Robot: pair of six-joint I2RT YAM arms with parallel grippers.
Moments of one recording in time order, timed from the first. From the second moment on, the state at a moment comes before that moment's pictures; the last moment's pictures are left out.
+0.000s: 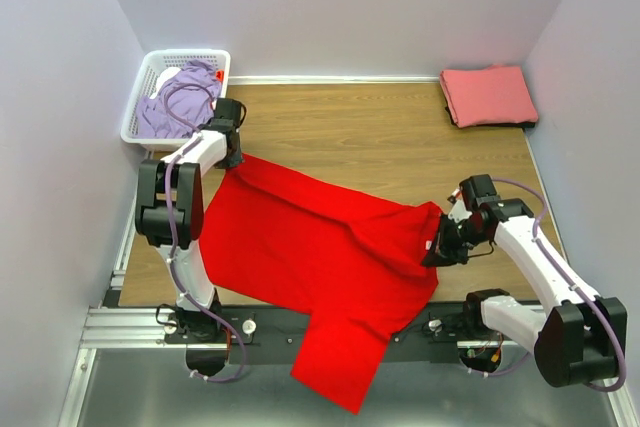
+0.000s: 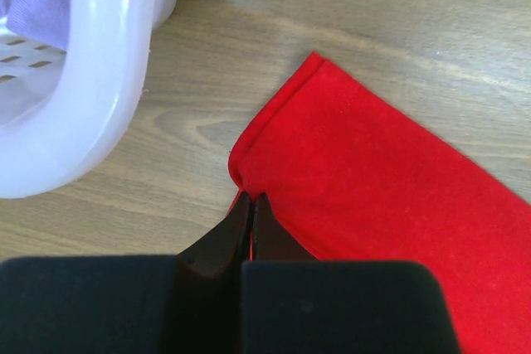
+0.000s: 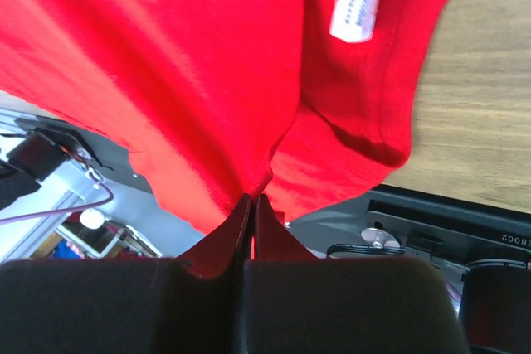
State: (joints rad) left arm -0.09 1.89 1.31 -0.47 -0.26 -0.21; right arm 0.13 1.05 0.68 -1.01 -0.46 0.47
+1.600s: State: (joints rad) left arm -0.16 1.39 0.80 -0.34 -0.32 -0.34; right arm 0.12 1.15 0.63 -0.61 -0.29 0.55
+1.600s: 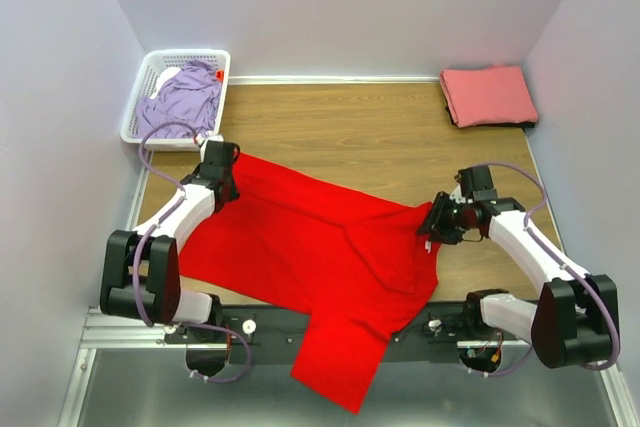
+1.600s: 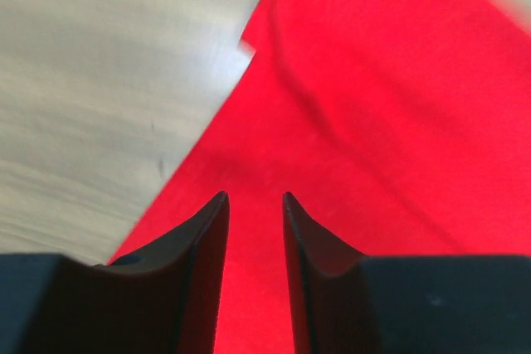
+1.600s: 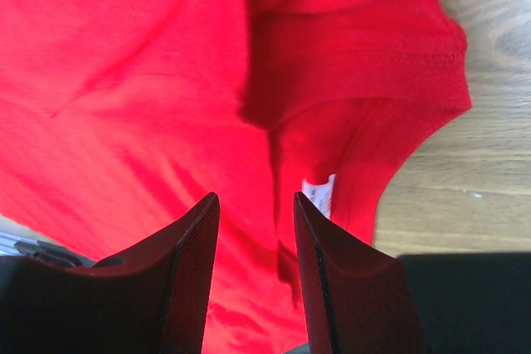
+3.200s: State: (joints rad) left arm 0.05 1.63 0.86 -0.17 -0.17 -0.37; right arm 0.10 1.17 0.45 -0.36 -0.38 0.61
